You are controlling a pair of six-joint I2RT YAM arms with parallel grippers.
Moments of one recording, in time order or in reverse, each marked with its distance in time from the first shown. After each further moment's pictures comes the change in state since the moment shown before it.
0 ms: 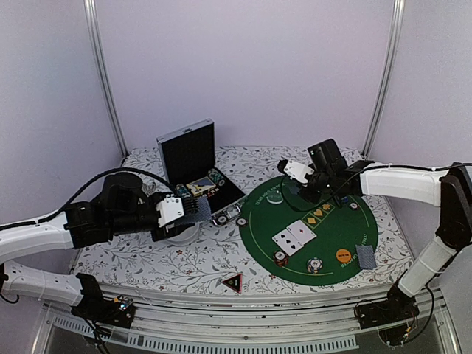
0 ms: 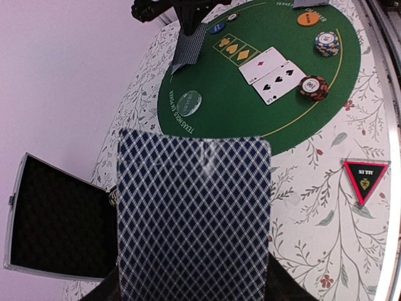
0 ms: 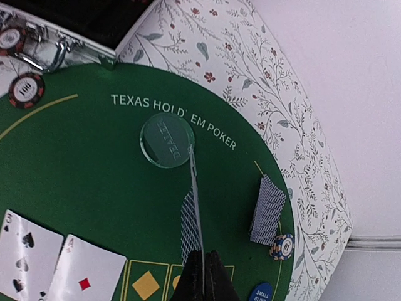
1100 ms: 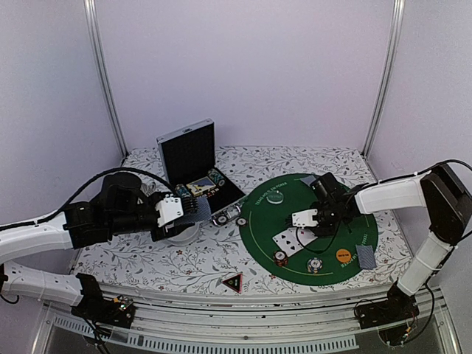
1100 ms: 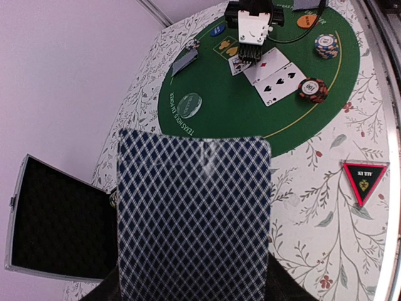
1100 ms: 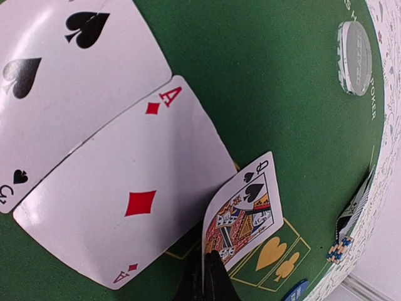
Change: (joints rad) left arm 0.000 -0.007 0.000 0.000 0.008 0.000; right arm -0.040 0.085 -0.244 -0.013 -0.027 -0.503
